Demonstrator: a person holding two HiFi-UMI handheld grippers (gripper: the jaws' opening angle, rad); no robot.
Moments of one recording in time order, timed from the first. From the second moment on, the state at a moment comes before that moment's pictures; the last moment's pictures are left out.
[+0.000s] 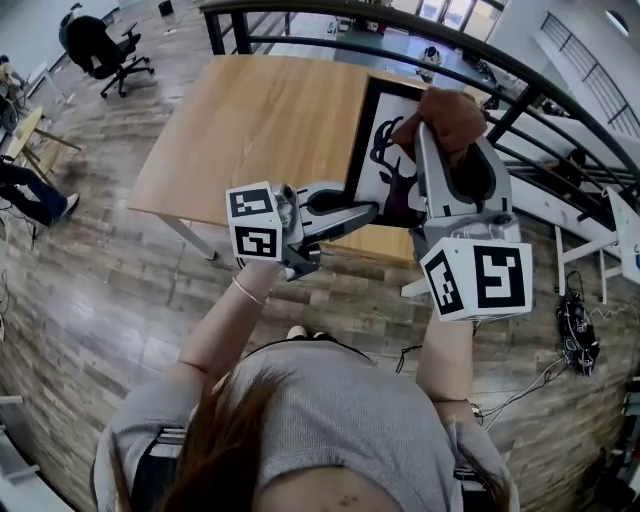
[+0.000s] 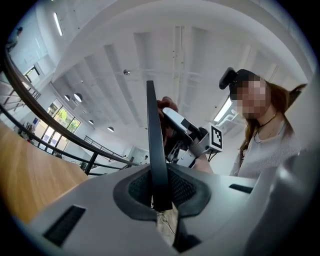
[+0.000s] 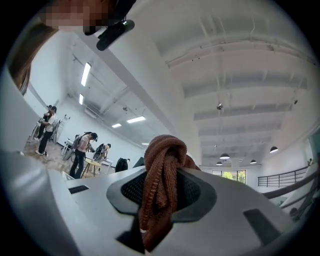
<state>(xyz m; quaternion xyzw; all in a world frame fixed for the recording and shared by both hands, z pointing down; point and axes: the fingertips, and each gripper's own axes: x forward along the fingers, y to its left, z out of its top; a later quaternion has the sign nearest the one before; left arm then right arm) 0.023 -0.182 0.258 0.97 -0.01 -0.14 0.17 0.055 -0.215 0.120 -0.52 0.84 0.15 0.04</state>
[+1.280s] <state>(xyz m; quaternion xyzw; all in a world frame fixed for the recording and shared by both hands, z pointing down) 0.019 -0.182 0.246 0.96 -0.03 -0.19 0.18 0.050 -0.161 0.241 -0.47 0.88 0.05 -0.04</state>
